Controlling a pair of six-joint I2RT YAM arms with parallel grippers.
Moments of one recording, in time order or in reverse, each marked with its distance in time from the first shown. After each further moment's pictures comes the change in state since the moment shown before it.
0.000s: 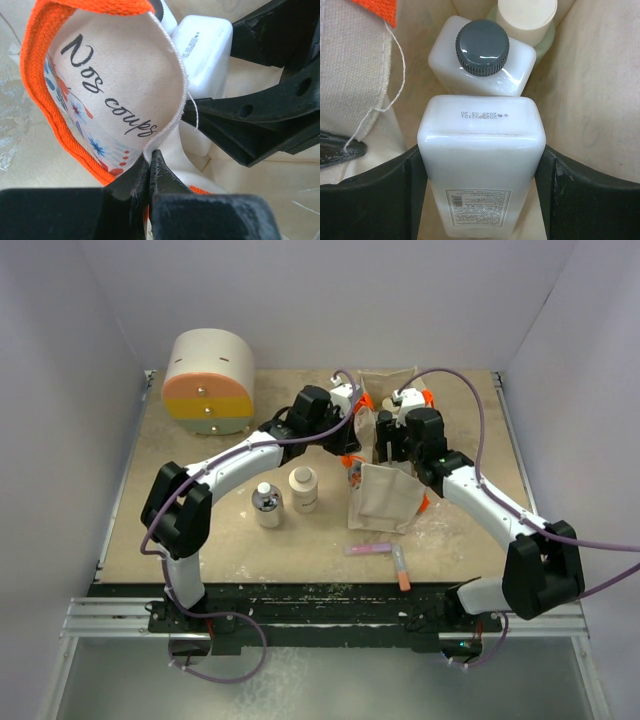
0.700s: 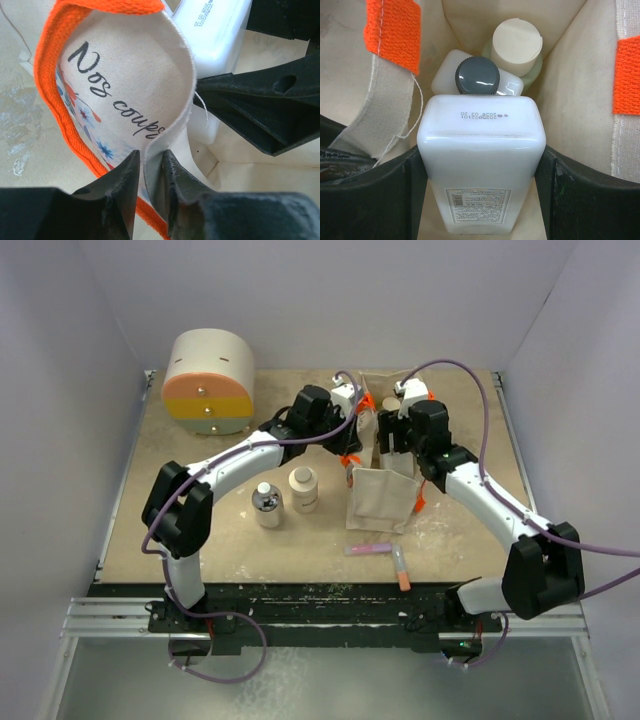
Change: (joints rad) left arm 0.000 0.011 0.001 0.010 -0.006 0.063; right arm -0.020 0.000 0.047 0.020 -0.016 -0.043
